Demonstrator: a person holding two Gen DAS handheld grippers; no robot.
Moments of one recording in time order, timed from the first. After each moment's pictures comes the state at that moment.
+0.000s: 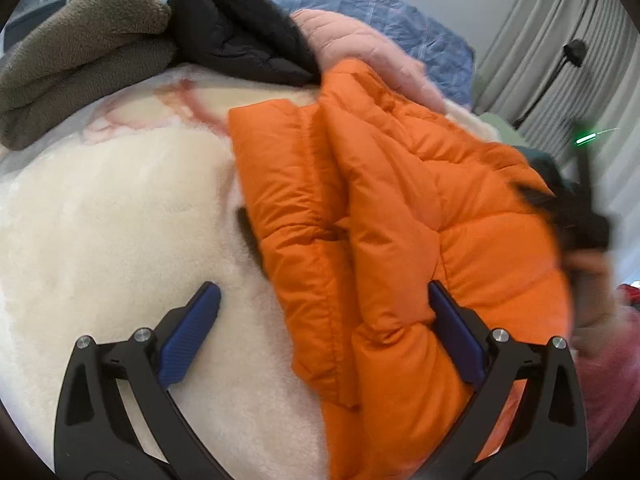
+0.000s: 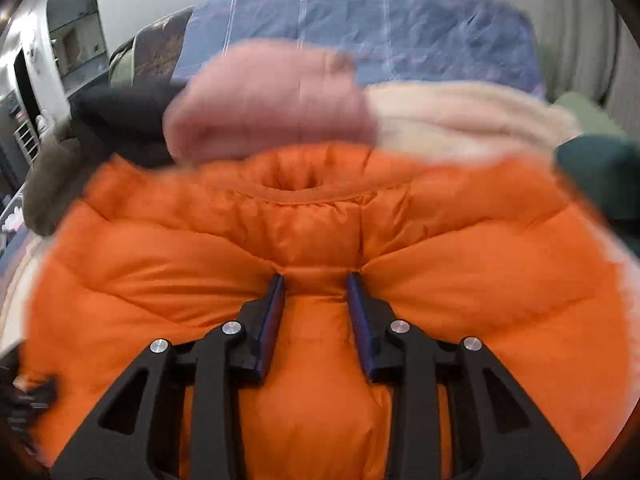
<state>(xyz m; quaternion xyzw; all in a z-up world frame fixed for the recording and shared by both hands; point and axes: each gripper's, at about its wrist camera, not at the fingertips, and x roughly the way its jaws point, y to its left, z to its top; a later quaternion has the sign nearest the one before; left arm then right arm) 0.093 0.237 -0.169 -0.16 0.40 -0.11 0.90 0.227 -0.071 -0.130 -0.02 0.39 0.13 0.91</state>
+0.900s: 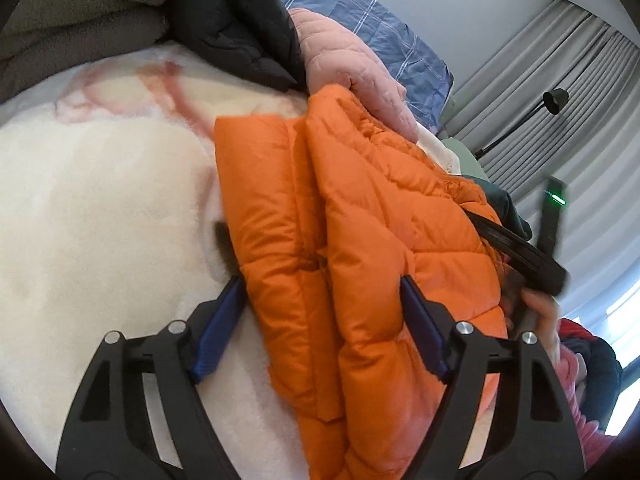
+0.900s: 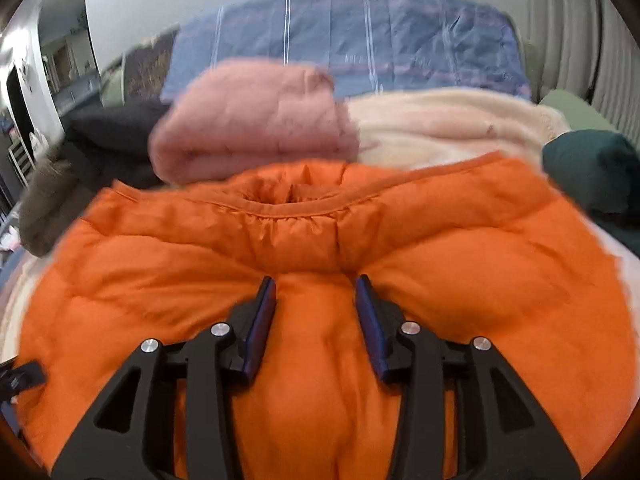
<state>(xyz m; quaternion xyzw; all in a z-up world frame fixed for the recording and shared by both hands) 0.109 0.257 -0.157 -0.26 0.40 -0.17 0.87 0.175 -0.091 -0.092 -0.01 0.33 0.12 0.94</state>
